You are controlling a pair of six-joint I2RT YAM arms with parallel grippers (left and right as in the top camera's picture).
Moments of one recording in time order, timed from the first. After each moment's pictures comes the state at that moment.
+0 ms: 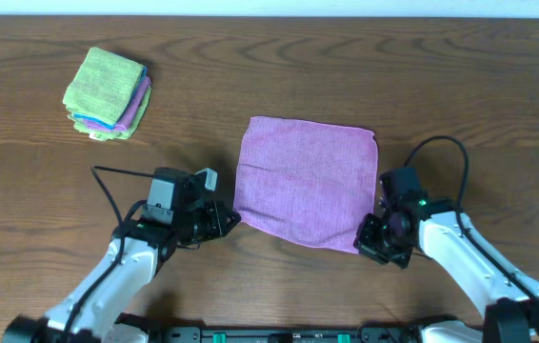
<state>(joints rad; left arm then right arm) -0.27 1.26 0.45 -0.17 0.62 -0.59 0.20 1.39 0.63 -0.78 -0.26 0.67</state>
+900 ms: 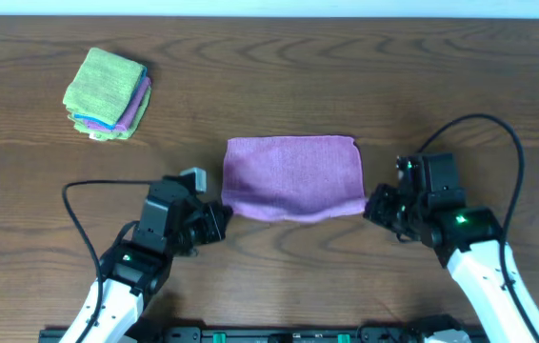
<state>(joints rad) -0.37 0.95 0.45 -0.25 0.34 -0.72 0.19 1.13 0.76 -0.72 -0.24 0.62</state>
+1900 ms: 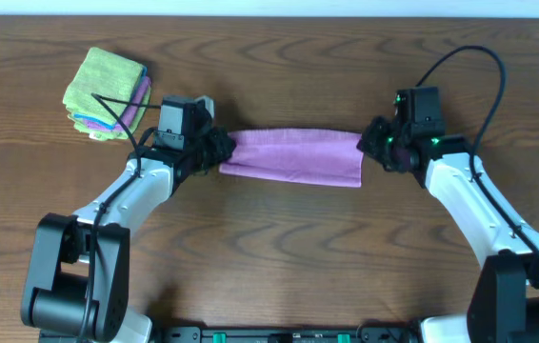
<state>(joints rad) -0.22 1.70 0.92 -0.17 0.43 -0.57 0.13 1.60 1.03 -0.48 -0.17 0.66</state>
